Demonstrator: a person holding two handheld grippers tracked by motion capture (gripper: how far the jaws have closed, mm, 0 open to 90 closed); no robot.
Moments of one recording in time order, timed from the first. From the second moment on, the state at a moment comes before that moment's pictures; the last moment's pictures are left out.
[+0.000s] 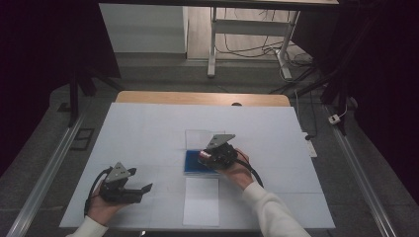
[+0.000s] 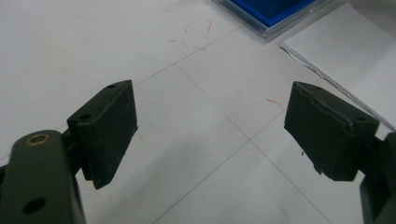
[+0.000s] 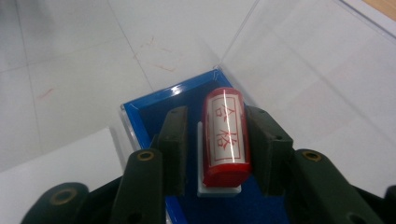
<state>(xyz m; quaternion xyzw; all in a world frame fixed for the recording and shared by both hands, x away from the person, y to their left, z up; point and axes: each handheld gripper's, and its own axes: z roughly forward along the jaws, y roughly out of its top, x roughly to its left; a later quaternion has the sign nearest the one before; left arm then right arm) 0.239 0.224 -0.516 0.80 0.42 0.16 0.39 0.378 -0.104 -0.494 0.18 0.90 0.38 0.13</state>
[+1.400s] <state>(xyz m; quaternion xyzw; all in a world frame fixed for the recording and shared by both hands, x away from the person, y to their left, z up) 0.238 0.225 -0.517 0.80 0.43 0.16 0.39 0.367 -0.116 -0.460 0.18 0.86 0.44 0.15</state>
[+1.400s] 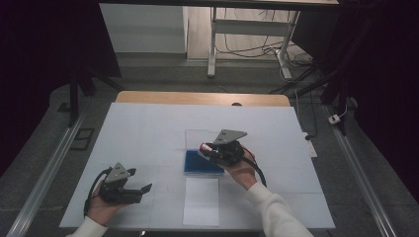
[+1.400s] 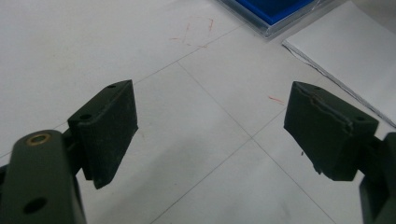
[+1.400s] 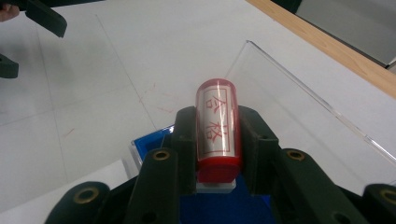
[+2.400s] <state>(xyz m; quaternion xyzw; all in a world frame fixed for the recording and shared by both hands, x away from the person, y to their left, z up) 0.240 0.226 -0.517 0.80 0.42 0.16 0.39 0.376 -0.106 -0.471 0.18 0.88 0.41 0.14</state>
